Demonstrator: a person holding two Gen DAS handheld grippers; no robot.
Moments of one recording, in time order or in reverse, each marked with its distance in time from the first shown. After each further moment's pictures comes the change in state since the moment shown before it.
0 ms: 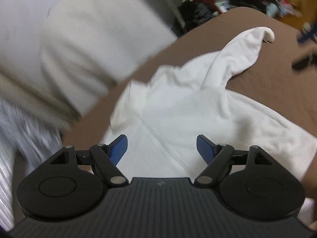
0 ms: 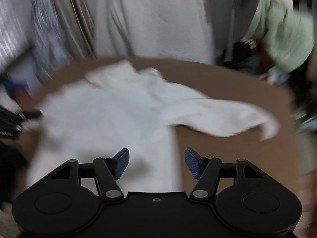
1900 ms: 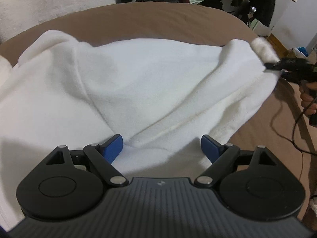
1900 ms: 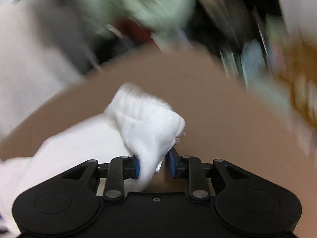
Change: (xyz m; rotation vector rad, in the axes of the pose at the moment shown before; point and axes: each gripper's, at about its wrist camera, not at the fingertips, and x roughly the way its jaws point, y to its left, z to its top) left arm 0.358 -0.044 0.042 -0.381 0.079 -0.591; right arm 0.285 -0.331 -0.059 0.896 -0.244 -0.155
